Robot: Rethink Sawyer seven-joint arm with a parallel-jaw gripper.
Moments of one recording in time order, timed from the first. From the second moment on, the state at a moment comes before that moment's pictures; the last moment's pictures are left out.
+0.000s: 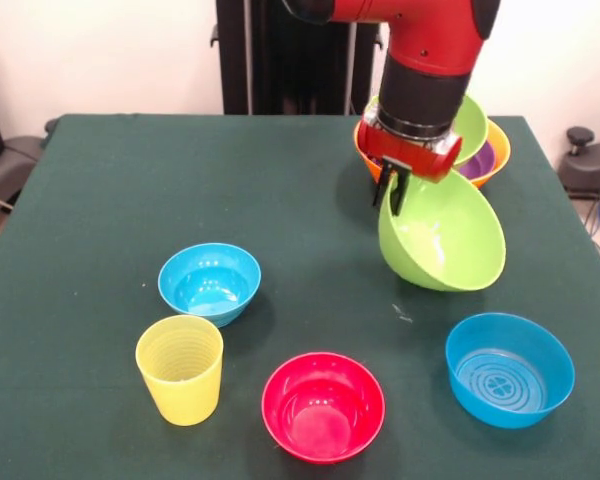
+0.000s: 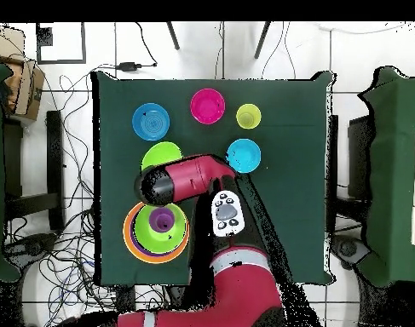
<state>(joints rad) -0.15 -0.57 0.13 1.60 -0.40 0.56 2.60</state>
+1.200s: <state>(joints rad) -0.18 -0.84 0.15 1.78 -0.35 0.72 2.60</state>
